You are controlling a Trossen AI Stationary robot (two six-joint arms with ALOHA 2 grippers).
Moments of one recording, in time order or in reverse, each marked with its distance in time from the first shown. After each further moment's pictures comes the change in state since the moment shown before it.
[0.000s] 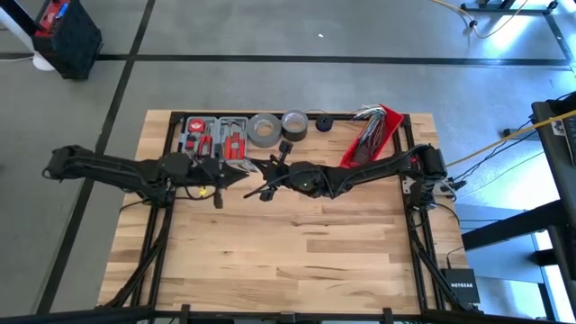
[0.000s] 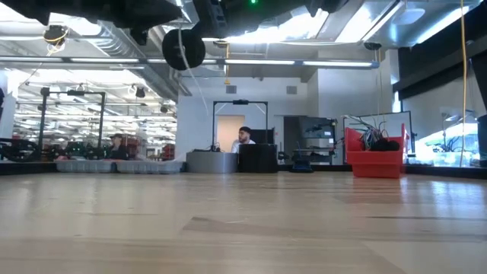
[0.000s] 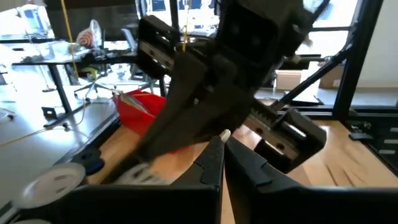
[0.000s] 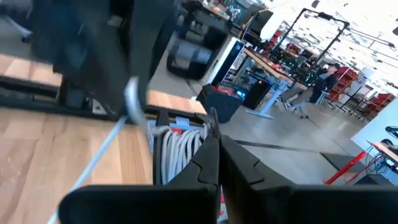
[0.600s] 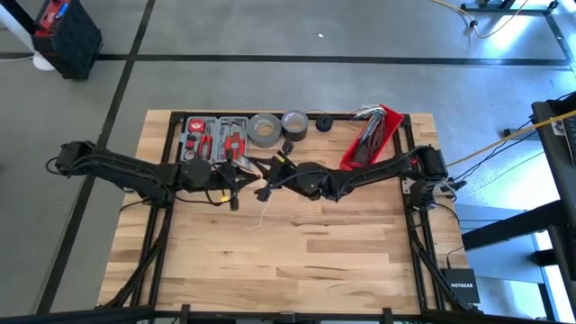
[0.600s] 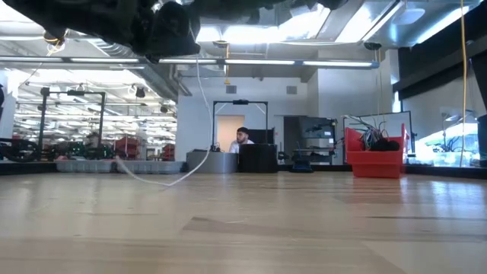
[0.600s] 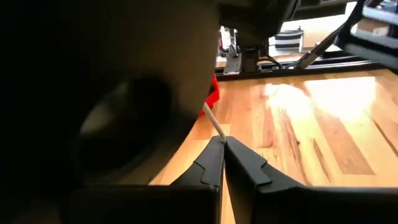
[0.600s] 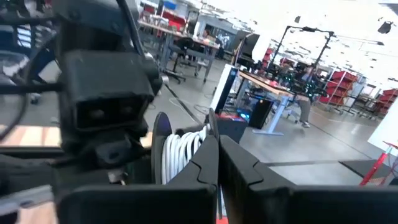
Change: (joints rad) left arm -0.009 0.231 0.000 0.081 -0.090 0.083; right arm 0.028 -0.010 -0.003 0.171 0.000 0.085
